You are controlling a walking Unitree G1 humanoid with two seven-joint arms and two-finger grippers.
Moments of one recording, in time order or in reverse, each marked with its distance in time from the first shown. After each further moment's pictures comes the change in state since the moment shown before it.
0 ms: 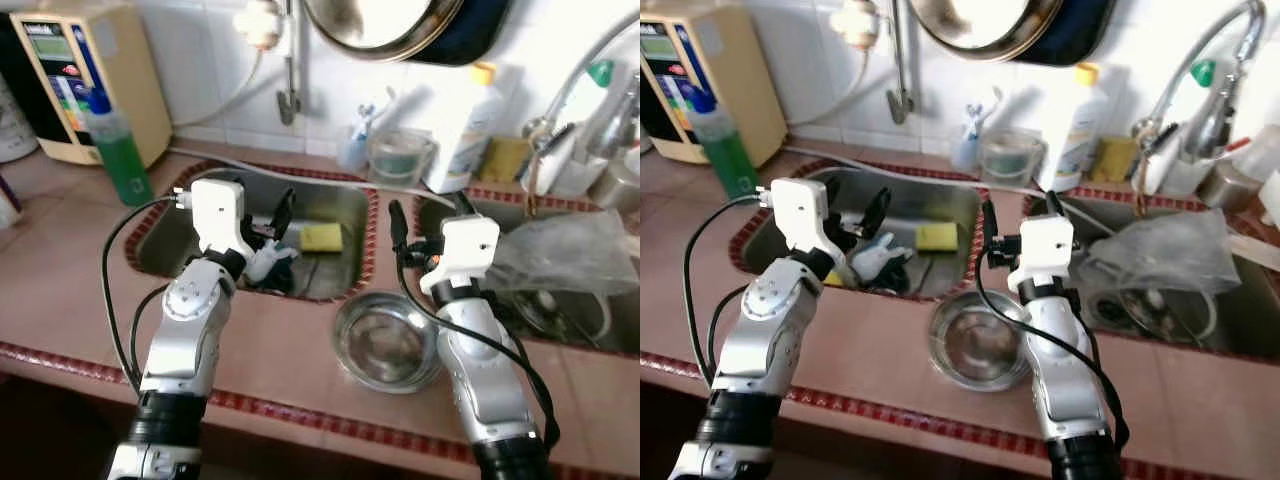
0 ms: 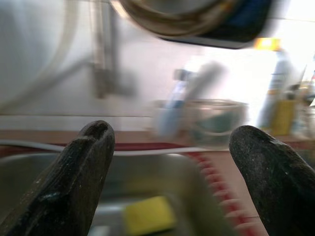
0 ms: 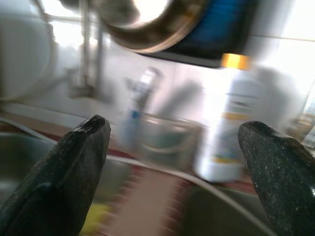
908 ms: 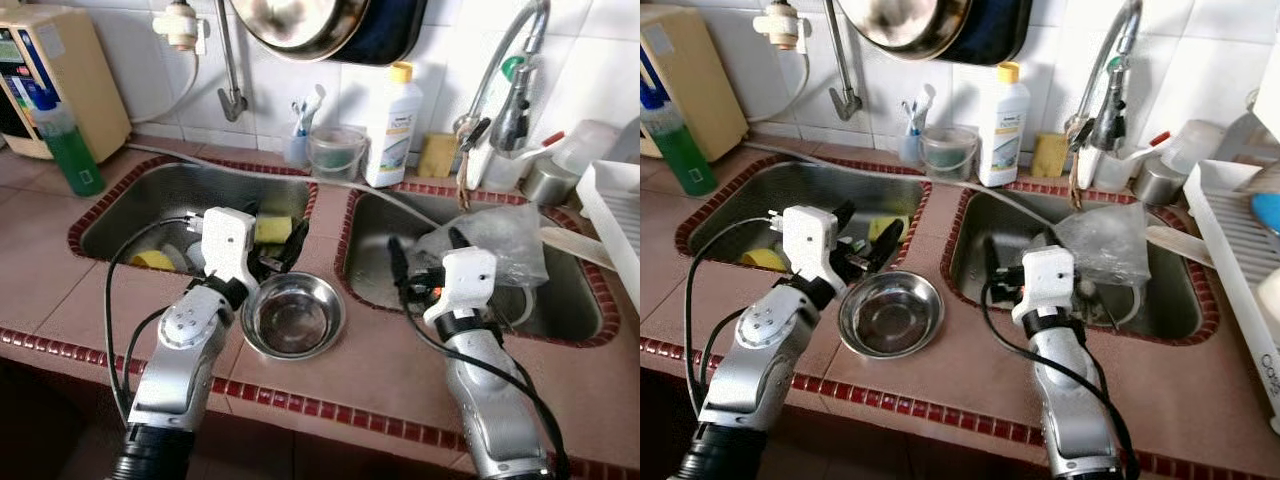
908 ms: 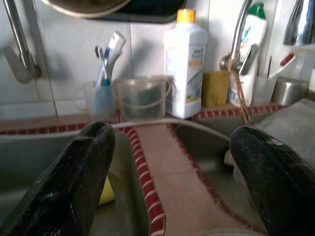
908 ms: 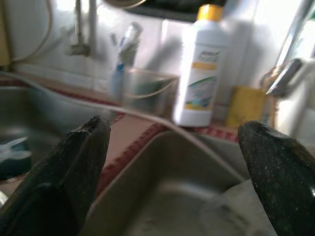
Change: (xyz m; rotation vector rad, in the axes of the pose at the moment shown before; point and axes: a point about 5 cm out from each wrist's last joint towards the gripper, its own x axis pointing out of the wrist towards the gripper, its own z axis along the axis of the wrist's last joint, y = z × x) left arm -0.035 0.000 -0.012 0.079 0.072 -0.120; right arm -0.036 0.010 -0.018 0.090 0.146 0.103
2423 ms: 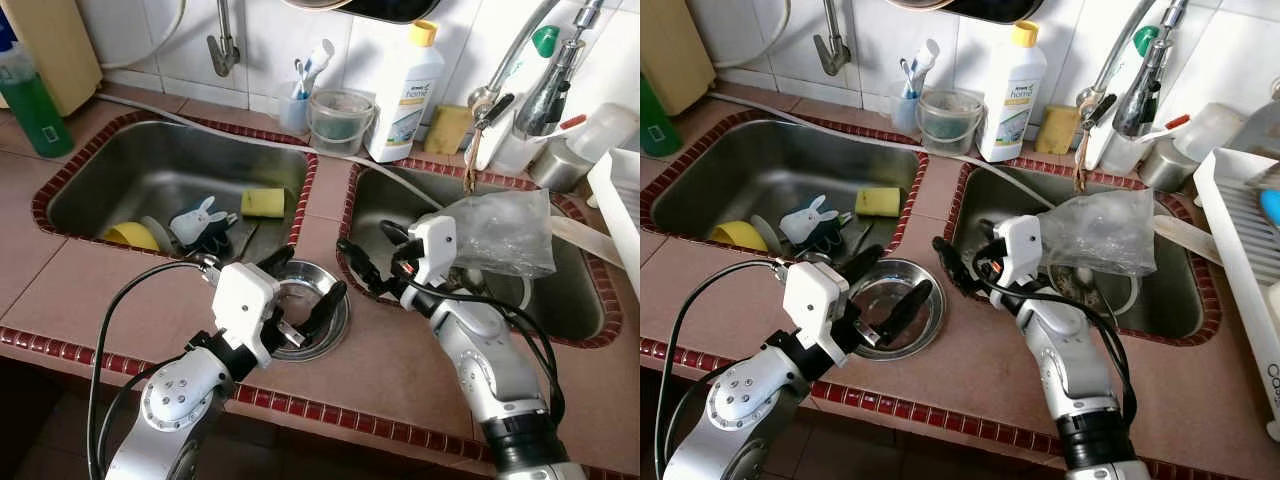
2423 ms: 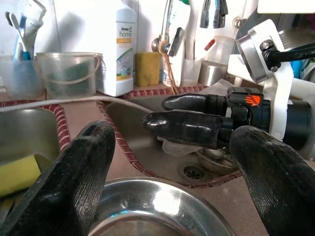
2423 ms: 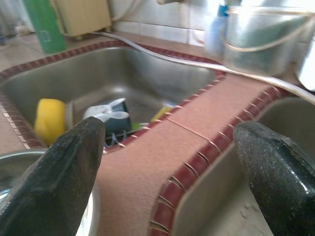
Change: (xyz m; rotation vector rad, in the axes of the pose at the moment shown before) left arm -0.051 -0.052 0.019 -0.002 -0.014 -0.213; right arm 0.048 0.012 0.011 0.192 0.103 0.444
